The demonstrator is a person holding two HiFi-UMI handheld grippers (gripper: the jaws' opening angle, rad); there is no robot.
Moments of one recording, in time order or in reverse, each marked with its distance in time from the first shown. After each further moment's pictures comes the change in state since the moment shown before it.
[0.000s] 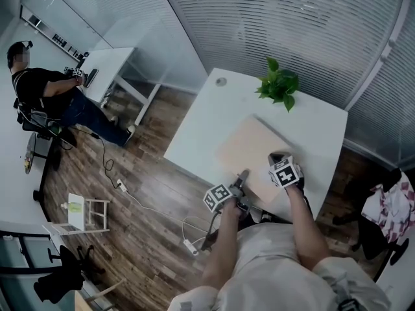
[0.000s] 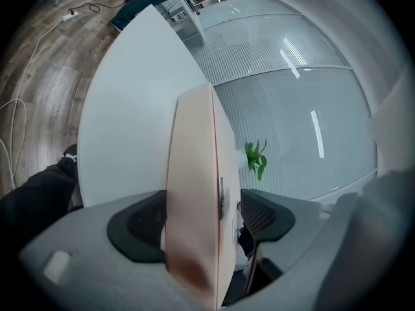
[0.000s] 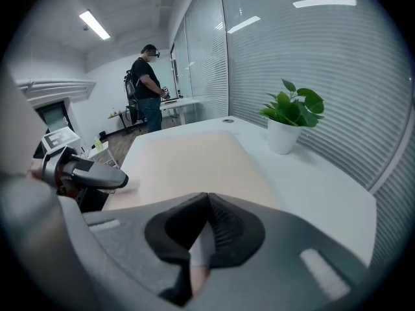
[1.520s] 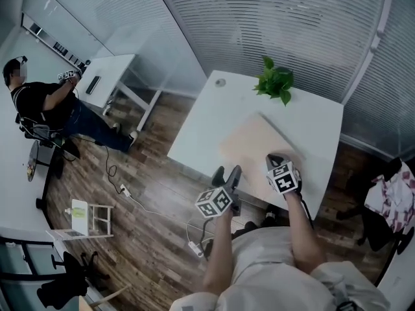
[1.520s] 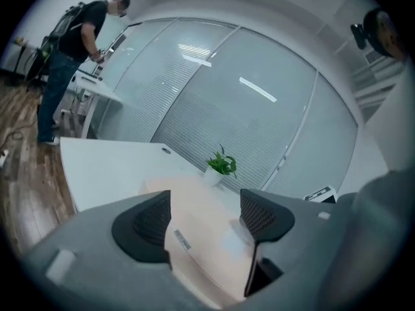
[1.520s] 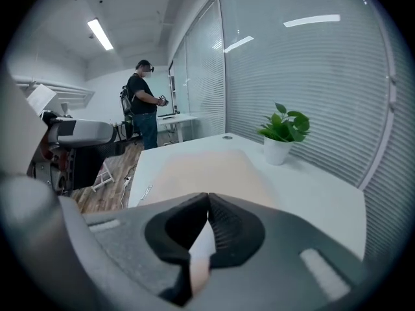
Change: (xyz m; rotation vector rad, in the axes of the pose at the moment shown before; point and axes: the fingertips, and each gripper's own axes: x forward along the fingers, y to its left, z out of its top) left arm -0.087 -0.104 0.042 0.806 -0.208 -0.017; right arm -0.048 0.042 0.005 0.020 -0.141 -0.053
